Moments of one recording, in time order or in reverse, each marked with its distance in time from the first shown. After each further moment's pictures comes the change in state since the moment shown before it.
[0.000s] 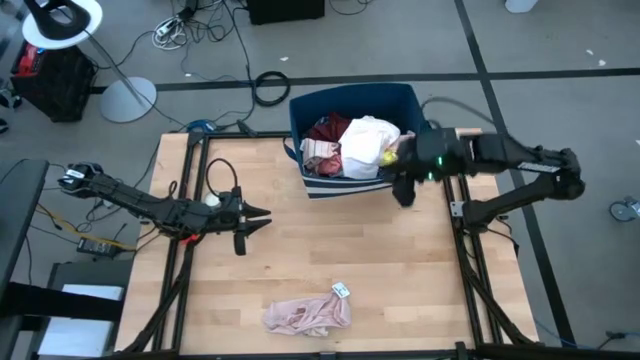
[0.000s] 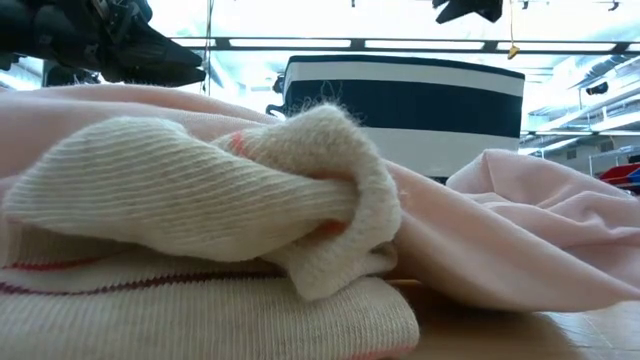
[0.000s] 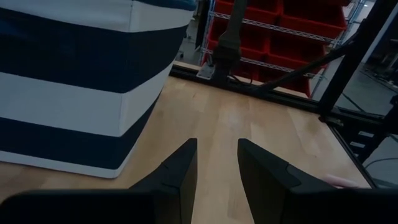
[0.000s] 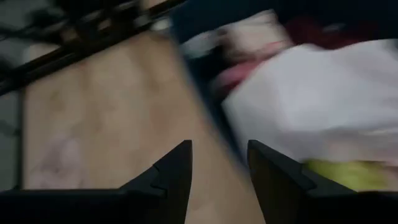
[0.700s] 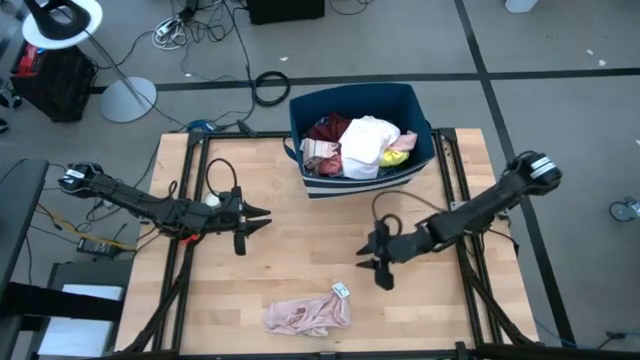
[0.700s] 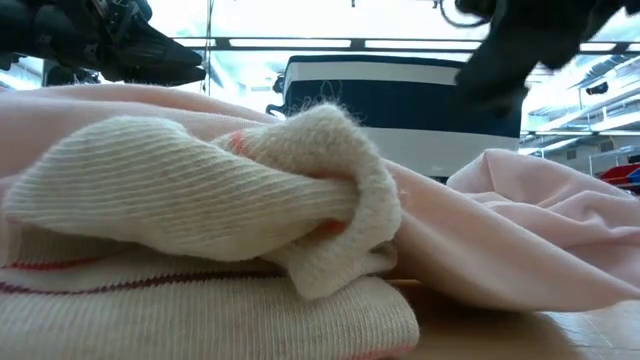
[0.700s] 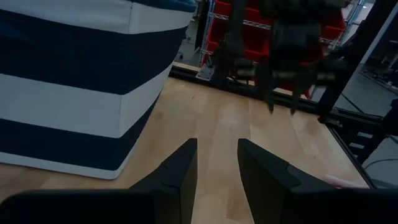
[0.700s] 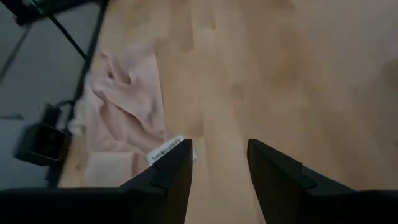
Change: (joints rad) left arm 0.000 0.000 0.000 0.005 0.000 0.001; right arm 0.507 0.224 -0.658 0.934 0.082 0.162
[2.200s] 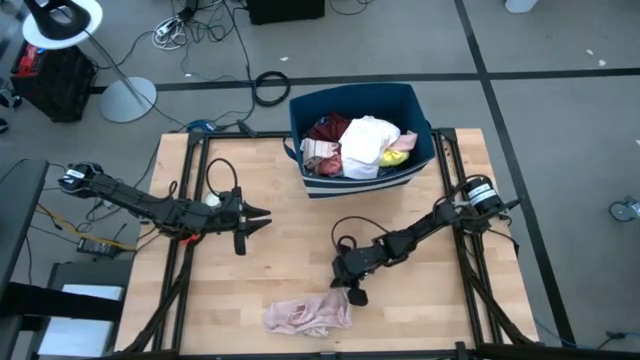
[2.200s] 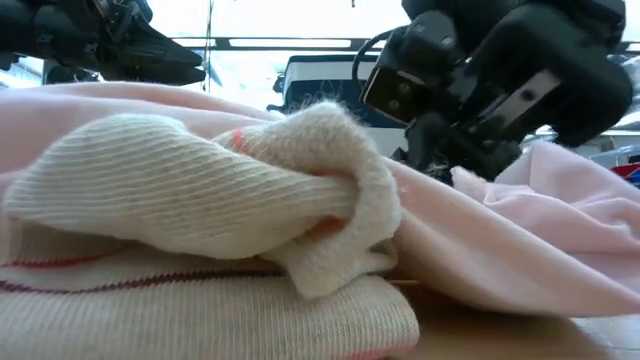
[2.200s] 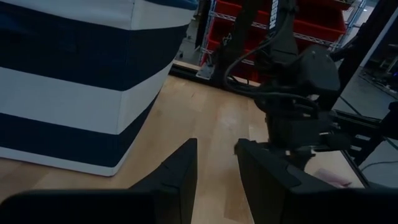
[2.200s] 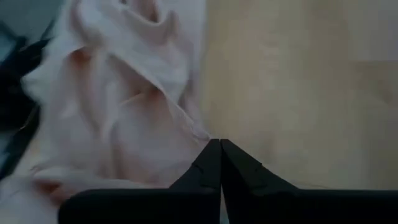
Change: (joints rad) left arm 0.000 0.000 0.000 -0.005 0.000 -0.027; right arm -0.095 0.586 0.170 0.383 -0.368 -0.205
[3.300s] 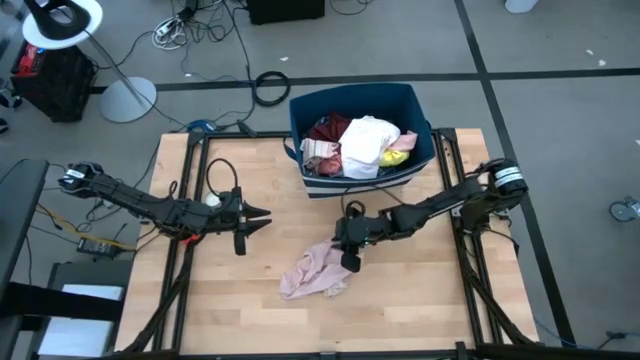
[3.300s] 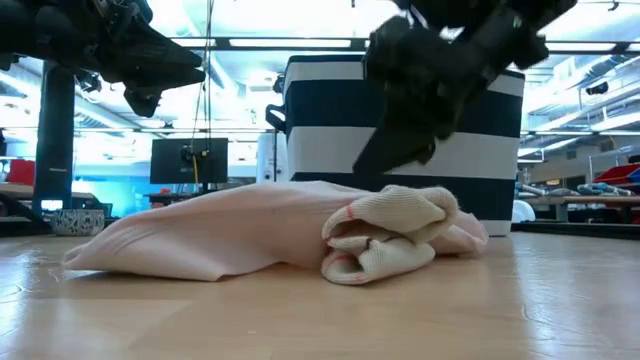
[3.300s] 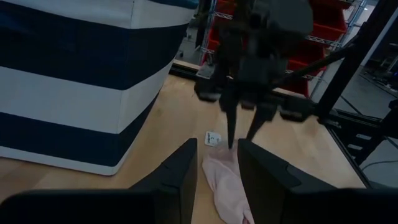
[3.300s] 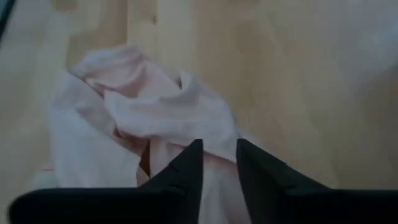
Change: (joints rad) left arm 0.000 0.000 0.000 -0.002 0.000 0.001; right arm -0.157 -0.260 -0.001 -0.324 0.222 0.037
